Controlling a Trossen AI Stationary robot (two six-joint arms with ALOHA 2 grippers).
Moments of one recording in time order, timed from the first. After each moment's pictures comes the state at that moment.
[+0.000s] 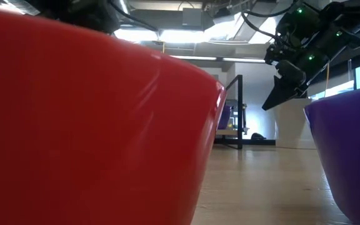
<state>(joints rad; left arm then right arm) -0.09 1.38 0.68 -0.42 -0.82 -0.40 -0.19 0.97 0.48 -0.24 0.27 0.20</state>
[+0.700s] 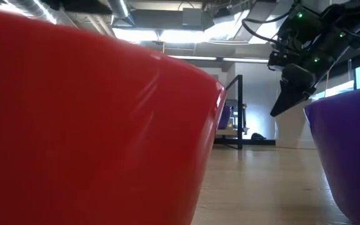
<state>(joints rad) -0.52 0.91 0.60 -0.01 -1.03 0.19 -0.19 0.97 0.48 -0.33 0.22 0.23</state>
